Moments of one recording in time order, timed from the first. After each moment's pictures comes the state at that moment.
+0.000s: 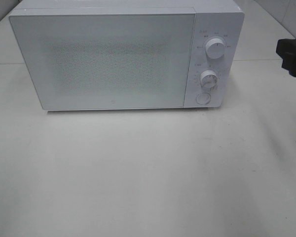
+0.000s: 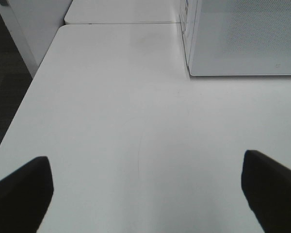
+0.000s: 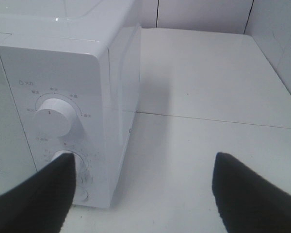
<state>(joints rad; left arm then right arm) 0.06 0.00 -0.50 -0.05 1.04 0.06 0.09 1.11 -0.41 -0.05 -0.43 0.00</state>
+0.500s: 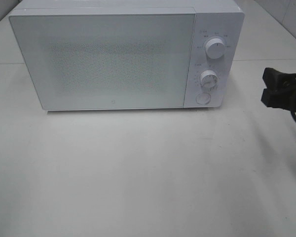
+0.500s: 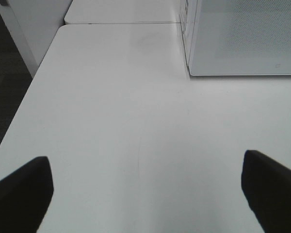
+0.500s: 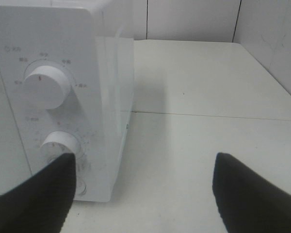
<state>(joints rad) 0.06 0.00 -0.50 -0.05 1.04 0.06 0.23 1.36 -0.21 0.20 -0.98 -0.13</state>
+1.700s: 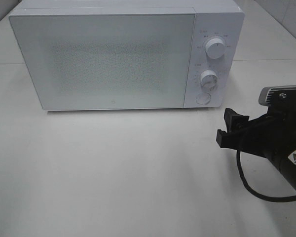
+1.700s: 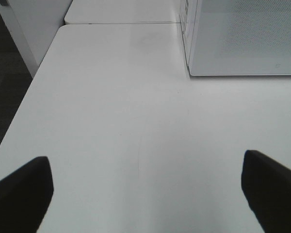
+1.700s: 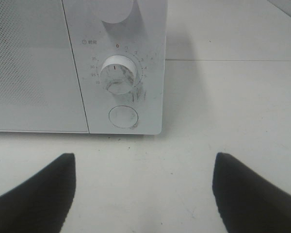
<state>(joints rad) 0.06 0.00 -0.50 -0.05 1.04 0.06 0.78 1.60 -0.18 0.79 -1.21 -0.18</state>
